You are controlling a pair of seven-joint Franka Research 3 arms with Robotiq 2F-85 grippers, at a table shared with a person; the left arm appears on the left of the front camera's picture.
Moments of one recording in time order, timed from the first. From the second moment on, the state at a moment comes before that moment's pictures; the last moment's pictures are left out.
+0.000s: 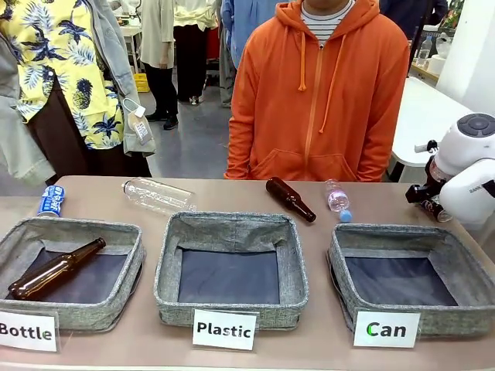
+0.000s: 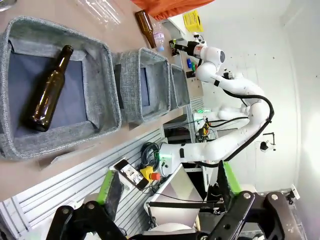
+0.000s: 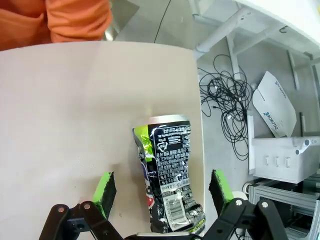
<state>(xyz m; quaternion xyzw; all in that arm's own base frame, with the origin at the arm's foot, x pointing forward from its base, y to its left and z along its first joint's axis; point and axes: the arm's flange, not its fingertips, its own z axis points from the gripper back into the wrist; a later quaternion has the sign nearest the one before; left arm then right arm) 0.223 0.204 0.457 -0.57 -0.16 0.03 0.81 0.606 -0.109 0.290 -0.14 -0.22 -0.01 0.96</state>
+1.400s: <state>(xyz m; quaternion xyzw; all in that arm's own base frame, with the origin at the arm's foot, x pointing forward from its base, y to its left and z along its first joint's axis) 0.223 0.203 0.457 -0.57 -0.16 0.03 0.81 0.616 -0.119 0.270 -0.15 -0.18 -0.02 0.97</state>
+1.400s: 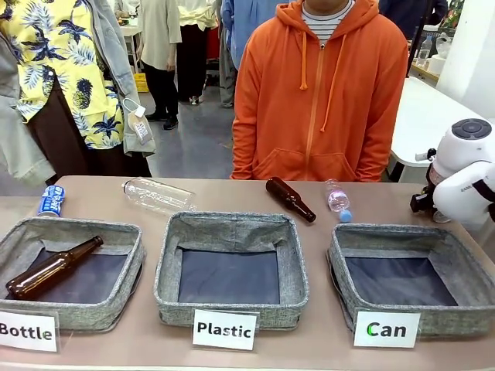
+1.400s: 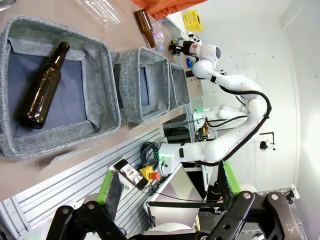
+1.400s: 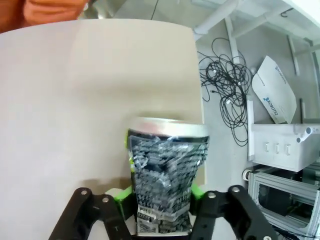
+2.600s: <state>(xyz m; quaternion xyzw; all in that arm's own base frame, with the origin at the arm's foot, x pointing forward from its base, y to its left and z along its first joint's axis) 0.223 0.203 0.457 -0.57 -0.16 0.03 0.81 0.406 -0.043 0.474 -0.06 -0.27 0.26 0.93</state>
